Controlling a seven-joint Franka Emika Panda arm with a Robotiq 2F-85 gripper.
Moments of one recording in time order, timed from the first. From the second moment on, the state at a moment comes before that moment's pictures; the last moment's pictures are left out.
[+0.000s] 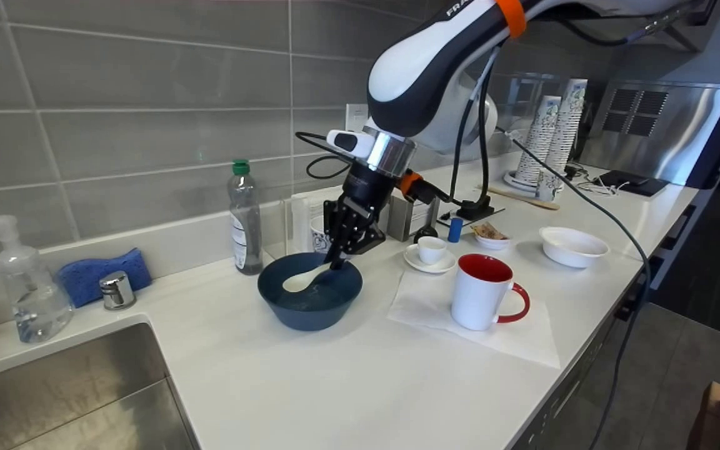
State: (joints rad) arm -0.10 0.29 0.36 -2.11 0.40 2.56 -1.69
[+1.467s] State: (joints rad) arm -0.05 -0.22 -0.07 -2.59 0.81 2.55 -1.83
